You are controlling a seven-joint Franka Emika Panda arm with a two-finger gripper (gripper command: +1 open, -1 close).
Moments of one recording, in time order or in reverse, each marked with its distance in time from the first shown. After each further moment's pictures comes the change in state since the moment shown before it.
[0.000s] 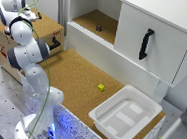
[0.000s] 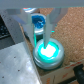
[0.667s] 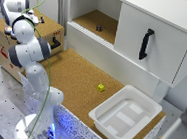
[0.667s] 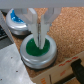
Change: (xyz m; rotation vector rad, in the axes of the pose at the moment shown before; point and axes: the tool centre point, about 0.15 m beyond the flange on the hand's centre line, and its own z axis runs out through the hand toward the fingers) arm 0.010 0.022 0.034 0.054 -0.019 0.075
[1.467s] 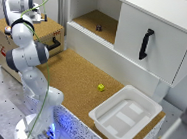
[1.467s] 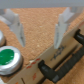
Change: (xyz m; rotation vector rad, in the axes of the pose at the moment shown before) arm -0.048 0.068 -0.062 -0.094 0.123 0.343
